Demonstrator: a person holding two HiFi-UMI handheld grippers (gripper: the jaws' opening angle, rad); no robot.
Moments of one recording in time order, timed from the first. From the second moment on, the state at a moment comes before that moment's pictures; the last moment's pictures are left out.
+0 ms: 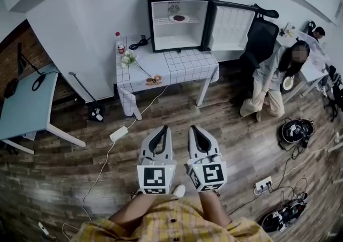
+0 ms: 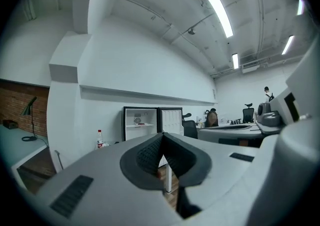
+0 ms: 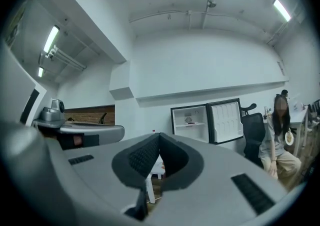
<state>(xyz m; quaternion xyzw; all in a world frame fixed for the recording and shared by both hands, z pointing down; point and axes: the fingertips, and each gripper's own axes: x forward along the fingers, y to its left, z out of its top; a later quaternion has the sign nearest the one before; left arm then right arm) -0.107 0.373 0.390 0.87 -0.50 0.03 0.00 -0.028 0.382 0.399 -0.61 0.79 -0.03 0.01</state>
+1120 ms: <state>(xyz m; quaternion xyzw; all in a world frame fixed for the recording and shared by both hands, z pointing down) -0.028 0.175 0.413 0.87 -0.49 0.03 0.03 0.043 0.185 0.420 -0.62 0.79 -0.05 -0.02</state>
